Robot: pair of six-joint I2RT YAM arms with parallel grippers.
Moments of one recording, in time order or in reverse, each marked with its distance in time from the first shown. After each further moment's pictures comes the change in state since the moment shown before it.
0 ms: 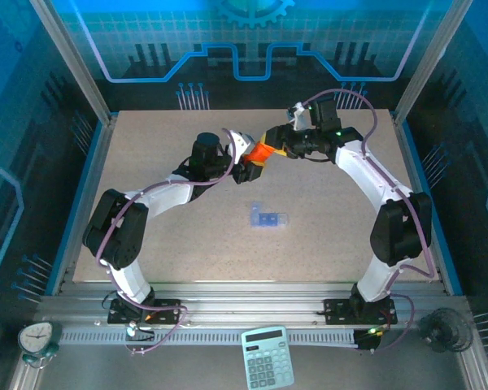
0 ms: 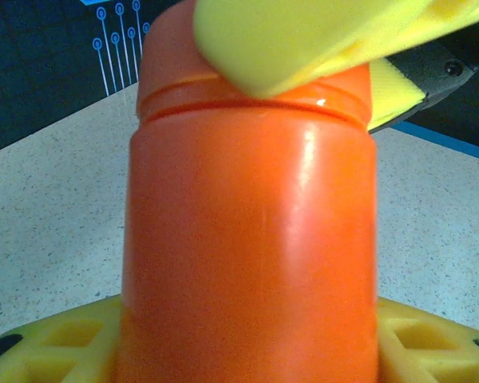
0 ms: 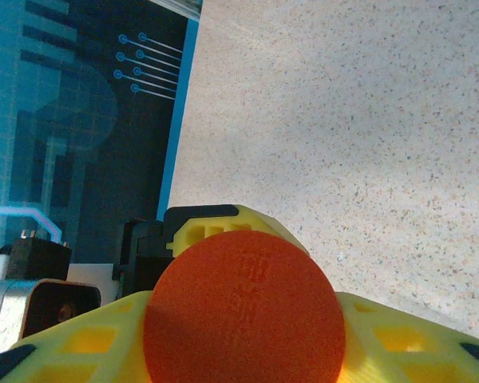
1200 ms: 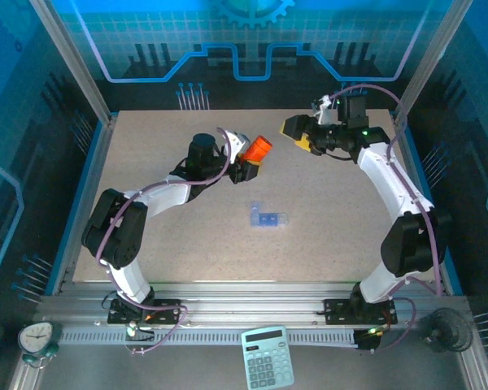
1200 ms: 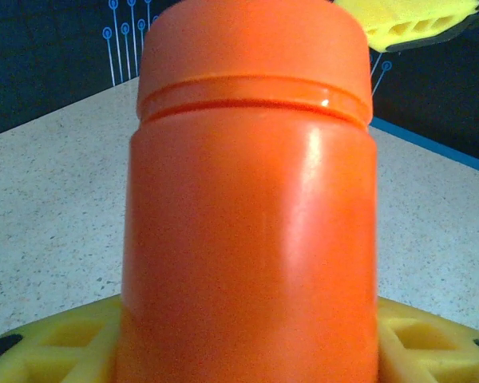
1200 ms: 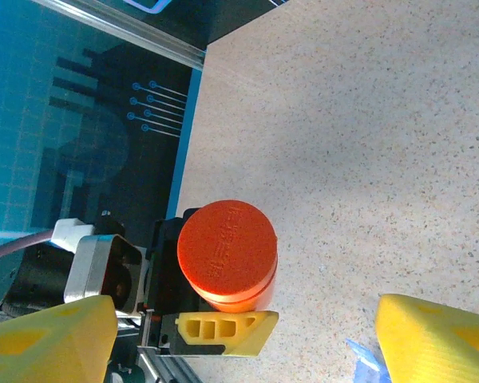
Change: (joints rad) left arm 0.029 0.000 -0.027 0.024 0.015 -0.041; right arm -0.124 -0.112 -0.026 -0.048 -0.026 -0.001
